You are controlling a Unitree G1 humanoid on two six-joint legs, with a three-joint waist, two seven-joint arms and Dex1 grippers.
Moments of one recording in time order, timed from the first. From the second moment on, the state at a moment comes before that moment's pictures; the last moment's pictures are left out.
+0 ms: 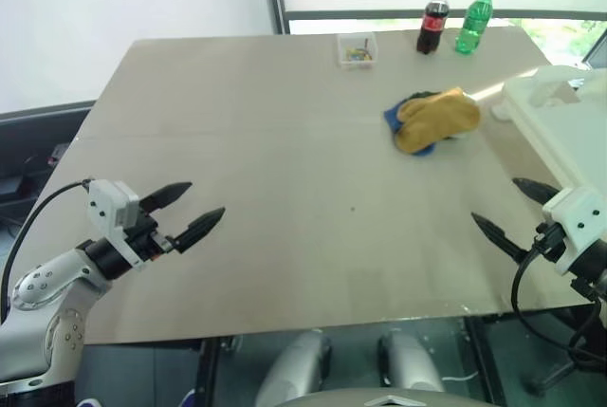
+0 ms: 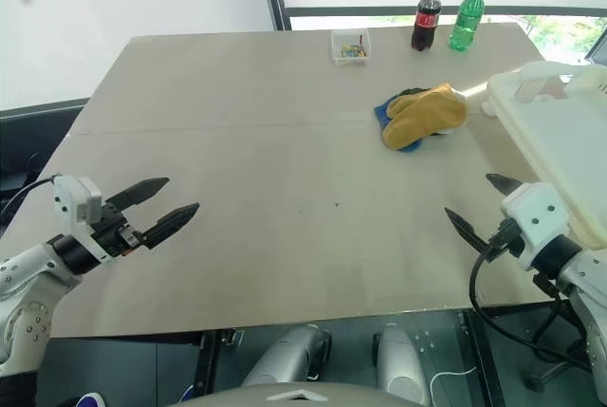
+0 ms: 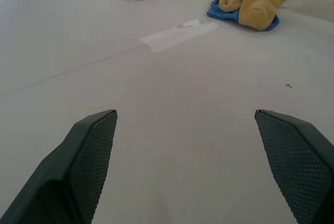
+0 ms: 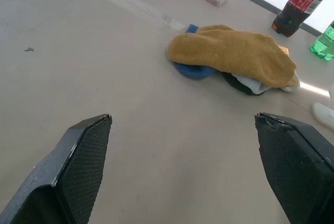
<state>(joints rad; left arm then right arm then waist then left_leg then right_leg) 0.15 0.71 0.46 -0.24 -0.63 0.31 -0.89 0.25 -0.68 -0.39 -0.57 0.35 0.31 0.66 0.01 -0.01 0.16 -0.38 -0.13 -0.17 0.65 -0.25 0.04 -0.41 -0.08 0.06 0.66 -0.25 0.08</state>
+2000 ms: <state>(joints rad) 0.07 0.67 0.38 -0.40 -0.79 0.38 -0.96 -0.75 -0.33 0.17 0.59 -0.12 0.10 0.32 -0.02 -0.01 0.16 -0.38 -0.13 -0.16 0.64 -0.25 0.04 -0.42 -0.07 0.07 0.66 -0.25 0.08</state>
